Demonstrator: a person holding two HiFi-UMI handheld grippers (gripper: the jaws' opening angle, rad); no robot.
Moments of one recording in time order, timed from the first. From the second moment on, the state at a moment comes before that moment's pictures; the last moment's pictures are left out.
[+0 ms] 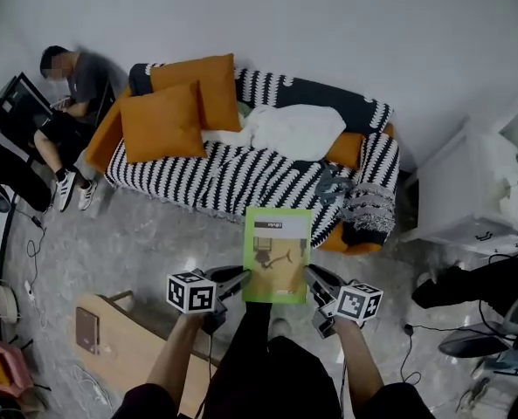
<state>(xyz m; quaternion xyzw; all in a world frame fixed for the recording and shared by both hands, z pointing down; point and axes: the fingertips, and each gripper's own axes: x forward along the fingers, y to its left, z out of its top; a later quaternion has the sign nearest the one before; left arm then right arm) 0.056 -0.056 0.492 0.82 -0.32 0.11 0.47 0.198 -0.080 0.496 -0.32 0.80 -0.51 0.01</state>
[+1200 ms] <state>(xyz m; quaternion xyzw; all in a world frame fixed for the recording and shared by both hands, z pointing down) 0.039 -0.285 0.515 0.83 -0.25 0.14 0.49 0.183 -0.294 0.517 -0.38 0.76 -0.53 0.02</state>
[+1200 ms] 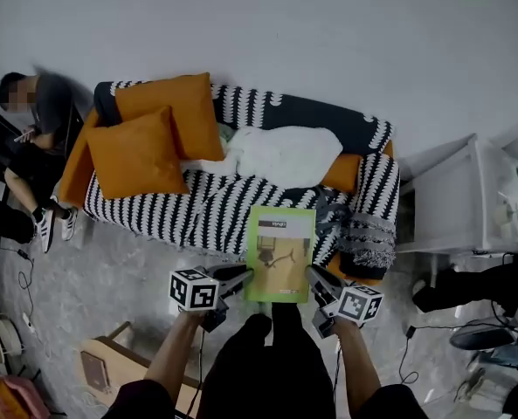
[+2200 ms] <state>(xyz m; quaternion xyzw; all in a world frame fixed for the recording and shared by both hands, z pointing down) 0.055 -0.430 0.604 0.81 -0.26 0.15 0.51 0.199 -0.450 0.611 -0.36 0.75 -0.55 0.01</state>
